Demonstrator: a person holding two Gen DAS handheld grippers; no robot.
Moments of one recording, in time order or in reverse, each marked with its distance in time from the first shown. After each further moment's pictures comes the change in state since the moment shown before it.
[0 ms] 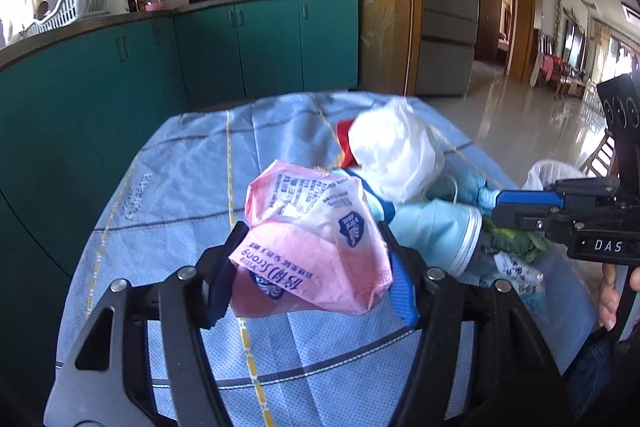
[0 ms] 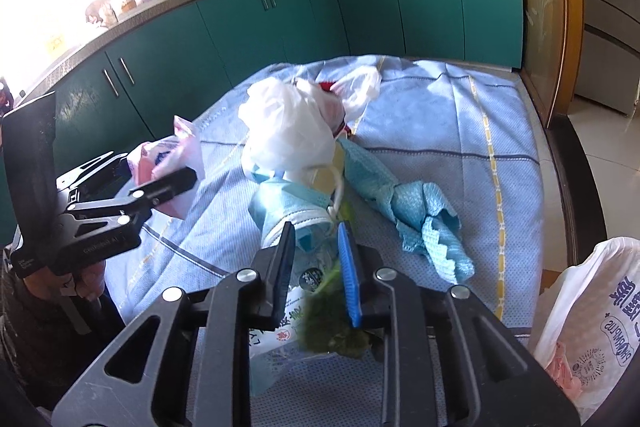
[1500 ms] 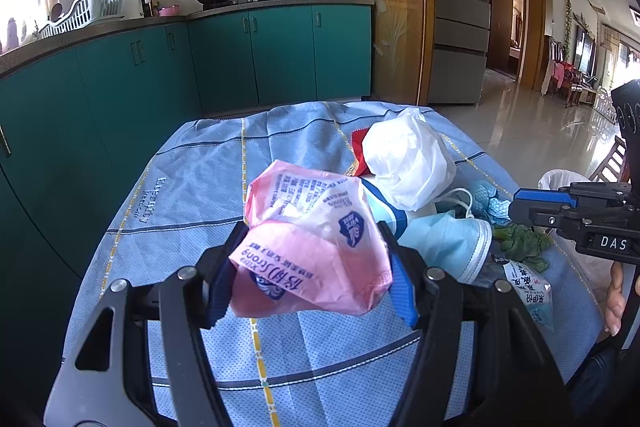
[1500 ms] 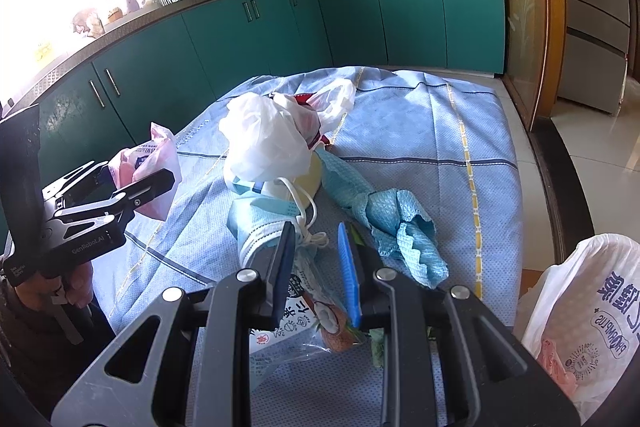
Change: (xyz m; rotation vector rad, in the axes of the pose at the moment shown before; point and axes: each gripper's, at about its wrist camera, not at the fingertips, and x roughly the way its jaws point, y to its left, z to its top) left arm -0.003 0.001 -0.003 -0.015 -0.021 0.047; right arm -0.006 0.002 -0.002 0.019 -0.039 -0.064
